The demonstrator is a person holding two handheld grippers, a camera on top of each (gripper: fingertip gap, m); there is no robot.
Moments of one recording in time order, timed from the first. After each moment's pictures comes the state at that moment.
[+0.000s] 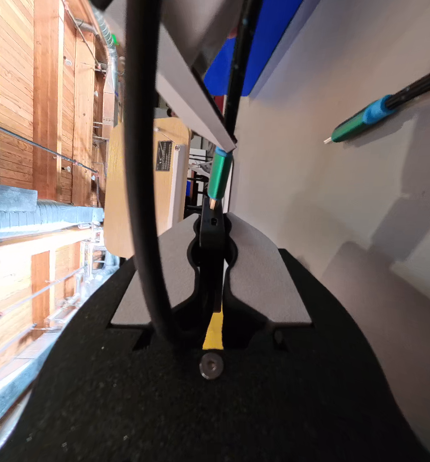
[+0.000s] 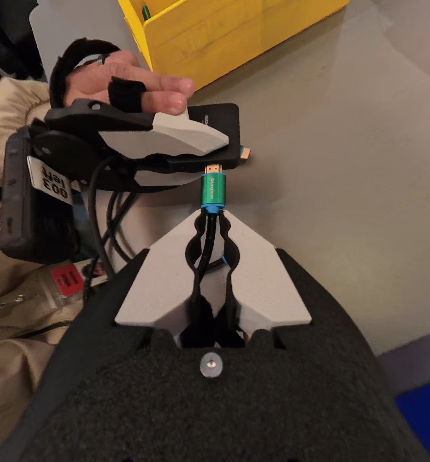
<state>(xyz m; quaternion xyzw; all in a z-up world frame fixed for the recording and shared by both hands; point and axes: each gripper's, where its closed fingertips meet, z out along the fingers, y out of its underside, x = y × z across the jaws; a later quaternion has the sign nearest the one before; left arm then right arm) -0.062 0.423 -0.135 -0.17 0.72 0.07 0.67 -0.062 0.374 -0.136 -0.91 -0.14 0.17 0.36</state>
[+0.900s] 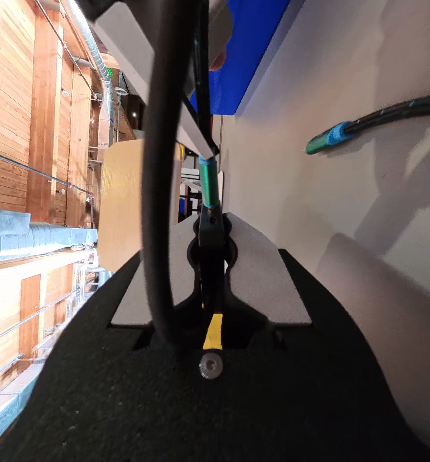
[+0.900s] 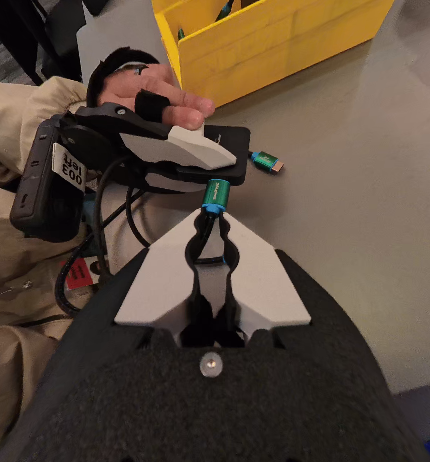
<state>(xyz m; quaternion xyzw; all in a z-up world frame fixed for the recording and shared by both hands) -0.072 0.415 -0.140 -0.15 0.74 0.03 0.66 -0.074 0.375 -0.133 -0.88 -0.18 0.21 0.39</state>
